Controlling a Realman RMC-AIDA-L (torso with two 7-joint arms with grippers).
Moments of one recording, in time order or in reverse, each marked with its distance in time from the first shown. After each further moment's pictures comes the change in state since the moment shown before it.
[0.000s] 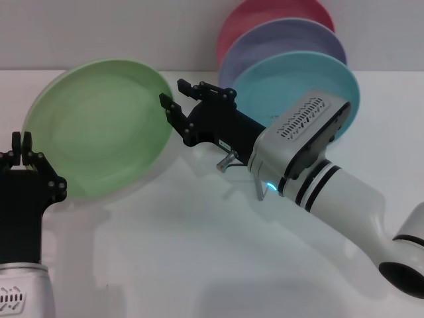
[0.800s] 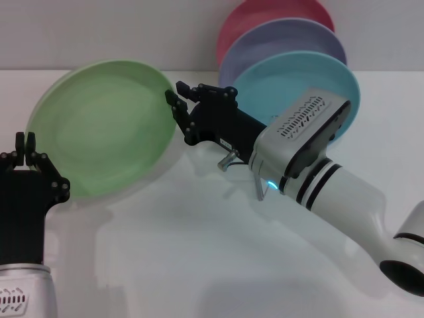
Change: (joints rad) left arm -0.002 0.000 0.007 0.001 0.003 -0.001 0.000; right arm 0.005 0.000 -0.002 -0.010 0.000 0.000 -0.001
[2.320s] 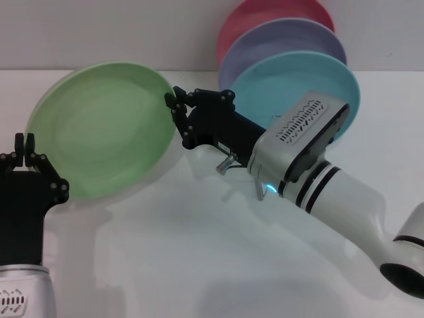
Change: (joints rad) left arm 0.001 0.001 0.000 0.008 0.003 -0.001 -0.005; right arm -0.009 0.002 0.014 0.004 -0.037 0.000 0.003
